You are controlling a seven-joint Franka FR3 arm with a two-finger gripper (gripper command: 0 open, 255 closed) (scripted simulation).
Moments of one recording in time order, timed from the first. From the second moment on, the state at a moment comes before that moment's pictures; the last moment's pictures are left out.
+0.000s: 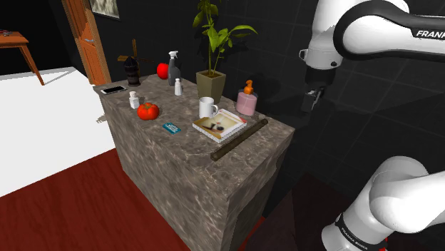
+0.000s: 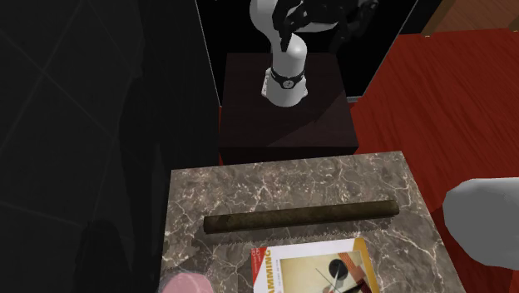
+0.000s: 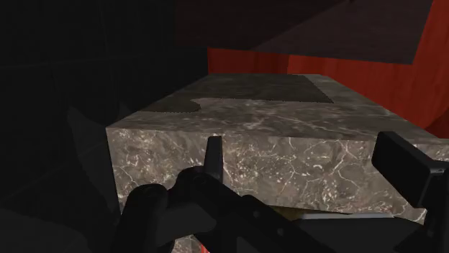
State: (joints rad) arm 0.00 -0.77 0.07 -2.35 -0.12 1.48 -0.07
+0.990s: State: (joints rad) arm 0.16 -0.41 -0.25 -2.33 -0.19 1.88 -0.87
